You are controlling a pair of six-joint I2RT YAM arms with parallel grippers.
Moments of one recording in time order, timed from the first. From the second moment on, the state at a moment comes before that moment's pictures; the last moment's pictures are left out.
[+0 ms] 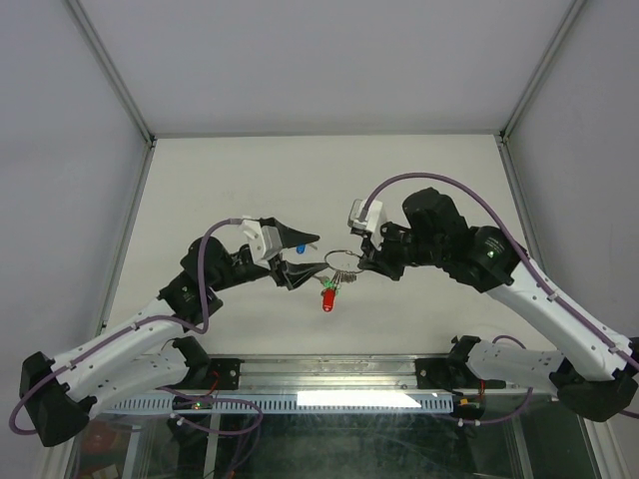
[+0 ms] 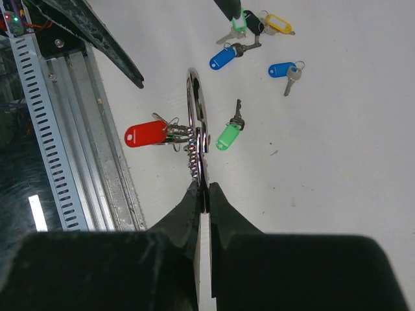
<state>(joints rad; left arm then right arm) -0.83 0.81 0.61 0.35 0.43 0.04 0.87 1.04 1.28 -0.90 -0.30 -0.29</state>
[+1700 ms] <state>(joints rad) -0.83 1.02 0.85 0.01 0.56 0.24 0.87 0.96 1.13 -0.69 -0.35 -0.24</state>
